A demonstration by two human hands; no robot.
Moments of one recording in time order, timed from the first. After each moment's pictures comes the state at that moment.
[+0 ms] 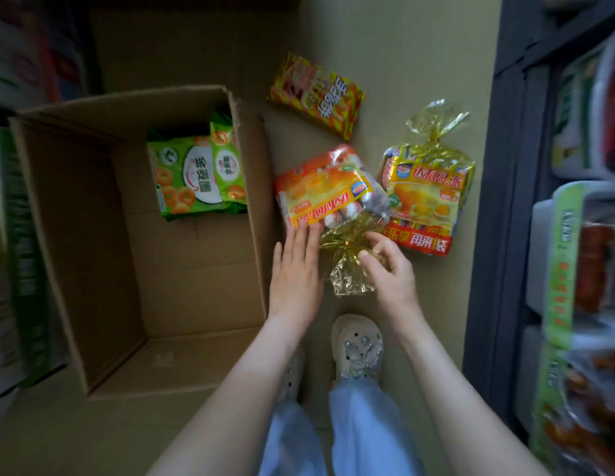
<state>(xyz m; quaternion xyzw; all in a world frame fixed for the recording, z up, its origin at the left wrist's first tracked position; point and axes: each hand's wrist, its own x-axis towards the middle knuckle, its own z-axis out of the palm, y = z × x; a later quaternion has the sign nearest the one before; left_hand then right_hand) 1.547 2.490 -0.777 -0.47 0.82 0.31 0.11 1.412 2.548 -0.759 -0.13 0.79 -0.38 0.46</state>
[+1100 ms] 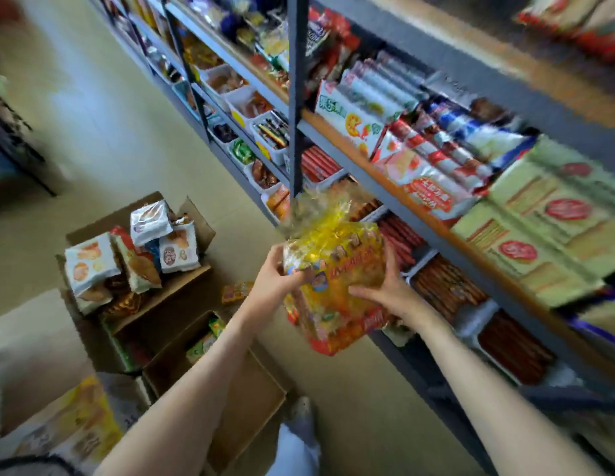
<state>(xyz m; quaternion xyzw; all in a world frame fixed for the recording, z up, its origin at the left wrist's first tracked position) 1.540 2.515 -0.109 -0.19 0.65 0.74 -0.01 1.454 2.724 -0.099 -0.08 0.81 -0.49 0.31</state>
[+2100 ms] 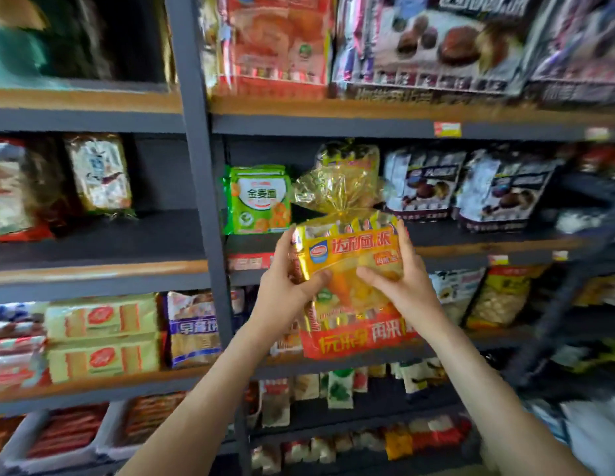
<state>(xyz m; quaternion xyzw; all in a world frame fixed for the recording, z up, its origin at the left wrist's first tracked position) 1.620 3.100 0.135 0.37 0.65 0.65 0.06 1.747 3.257 0.151 0.23 0.81 -0.44 -0.30</state>
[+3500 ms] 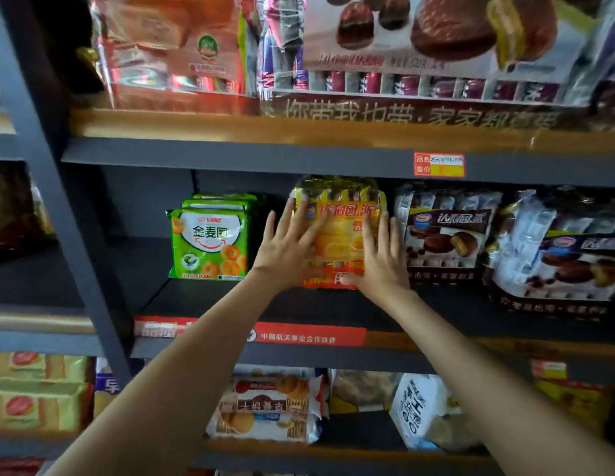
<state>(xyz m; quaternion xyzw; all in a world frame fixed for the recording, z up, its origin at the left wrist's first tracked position) 1.470 3.325 0.168 0.40 0.87 0.04 -0.29 1.568 3.493 0.151 0.16 0.95 -0.04 -0.27</state>
